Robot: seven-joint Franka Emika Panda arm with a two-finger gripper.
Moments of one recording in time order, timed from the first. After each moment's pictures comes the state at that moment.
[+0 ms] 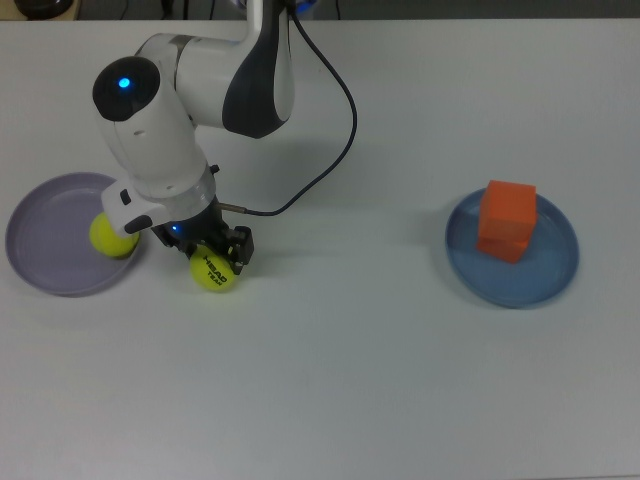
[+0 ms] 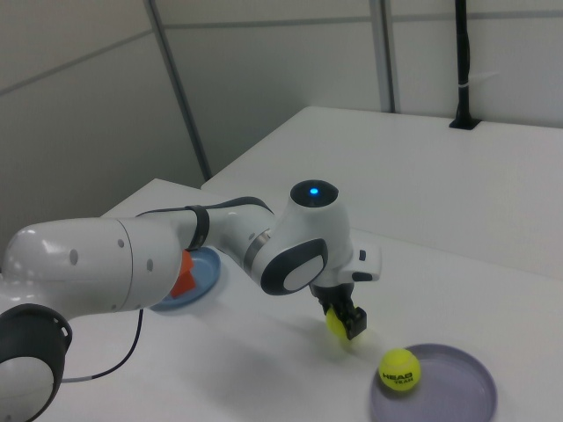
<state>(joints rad) 0.25 0.53 -0.18 -1.62 0.30 2.26 0.03</state>
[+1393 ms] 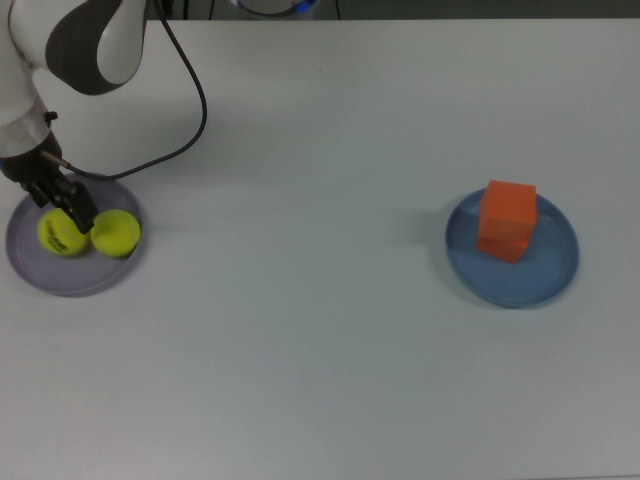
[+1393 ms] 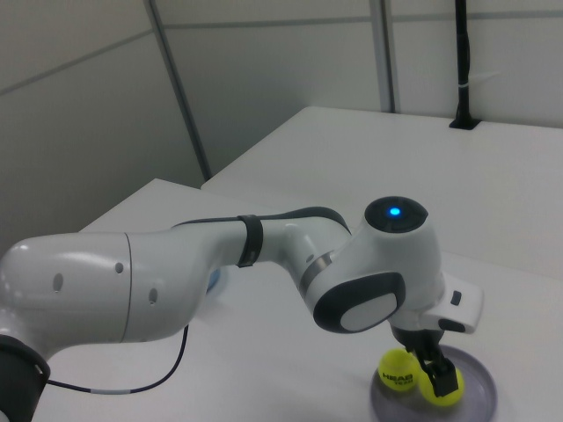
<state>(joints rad) 0.13 0.47 -0.38 -1.63 0.30 2.18 0.02</state>
